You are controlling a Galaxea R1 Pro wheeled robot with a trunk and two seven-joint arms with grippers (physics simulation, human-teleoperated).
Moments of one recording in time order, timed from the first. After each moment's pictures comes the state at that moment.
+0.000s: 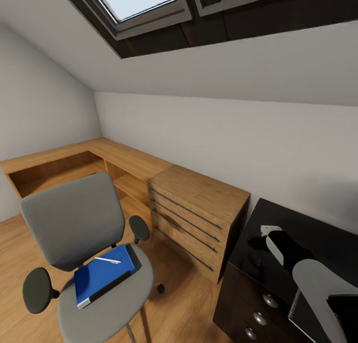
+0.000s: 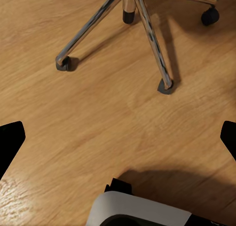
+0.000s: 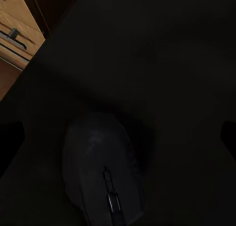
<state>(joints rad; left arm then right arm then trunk) -0.10 0.05 0.35 -0.03 0.03 -0.66 -0.09 -0.88 -0.21 0.11 -0.37 -0.18 0.53 -0.02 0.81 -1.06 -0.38</state>
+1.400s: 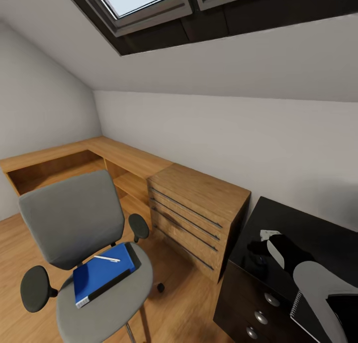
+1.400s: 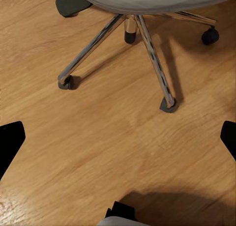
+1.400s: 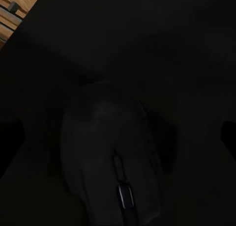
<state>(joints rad) -0.10 0.05 0.35 -0.03 0.03 -0.74 -0.08 -0.88 -0.21 0.11 -0.32 -0.18 0.51 0.03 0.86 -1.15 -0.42</state>
